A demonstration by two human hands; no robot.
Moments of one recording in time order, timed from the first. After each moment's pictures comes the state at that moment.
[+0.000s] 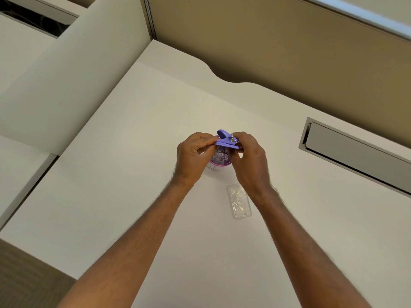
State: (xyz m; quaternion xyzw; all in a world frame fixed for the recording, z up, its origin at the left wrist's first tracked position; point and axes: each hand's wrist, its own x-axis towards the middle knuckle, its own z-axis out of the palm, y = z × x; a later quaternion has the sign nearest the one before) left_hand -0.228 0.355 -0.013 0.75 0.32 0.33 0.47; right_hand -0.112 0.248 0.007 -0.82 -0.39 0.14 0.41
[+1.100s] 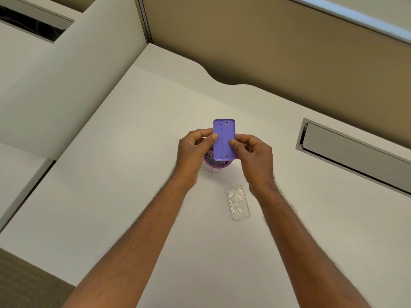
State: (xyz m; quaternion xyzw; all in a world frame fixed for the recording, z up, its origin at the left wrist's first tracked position) left_hand -0.210 0.360 0.001 0.48 0.42 0.25 0.73; right_hand -0.104 0.249 0.022 -0.74 -0.15 0.29 0.59
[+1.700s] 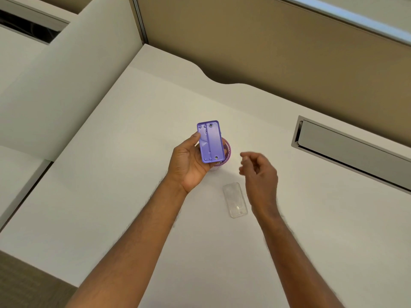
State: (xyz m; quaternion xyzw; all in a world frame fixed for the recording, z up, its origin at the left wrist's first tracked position) left_hand -0.224 0.353 0.012 0.16 0.30 0.17 0.92; right_hand -0.126 0.198 0.005 -0.79 -0.13 0.21 0.56
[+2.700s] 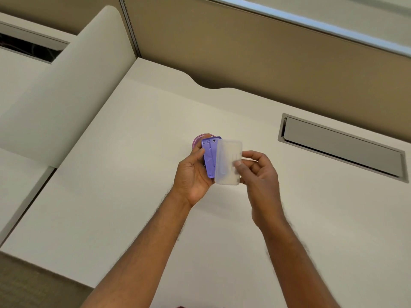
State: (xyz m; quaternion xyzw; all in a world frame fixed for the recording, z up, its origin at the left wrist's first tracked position) left_hand -0.242 0.299 0.026 0.18 0.29 0.14 0.93; right_hand -0.164 0.160 0.075 -0.69 -0.08 0.29 0.66
